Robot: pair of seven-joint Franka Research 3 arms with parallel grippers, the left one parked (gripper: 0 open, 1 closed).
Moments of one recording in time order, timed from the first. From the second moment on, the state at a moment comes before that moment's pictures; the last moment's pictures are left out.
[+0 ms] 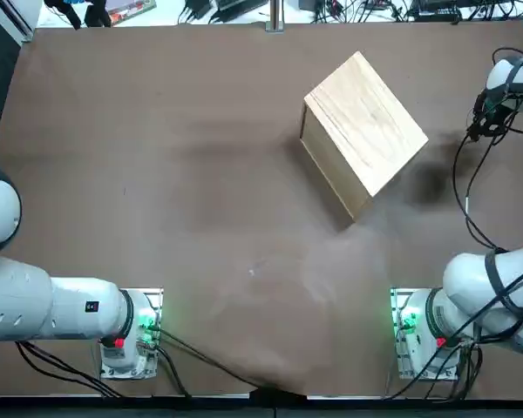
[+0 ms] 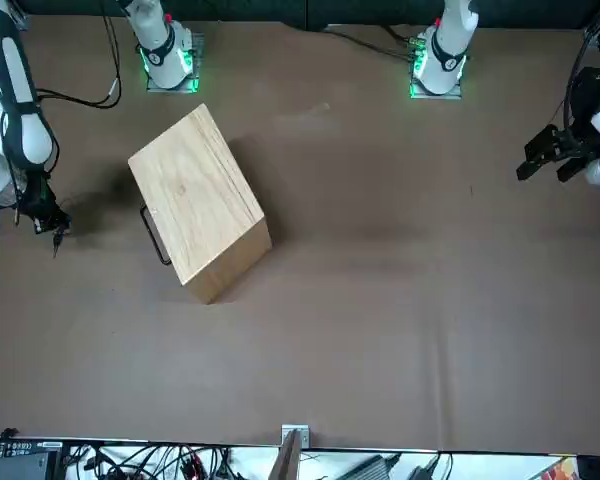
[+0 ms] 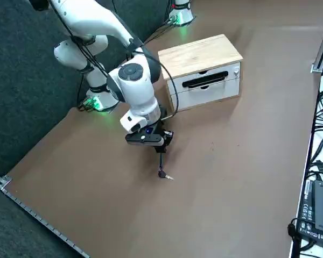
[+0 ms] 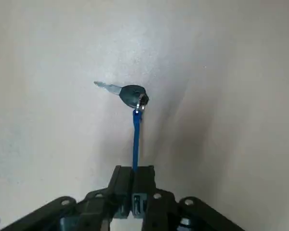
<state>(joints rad) -0.54 0.31 0.09 -2.16 -0.04 2.47 0.84</state>
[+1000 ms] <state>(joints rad) -0.51 0.28 0.09 -2.03 -0.04 2.24 0.64</state>
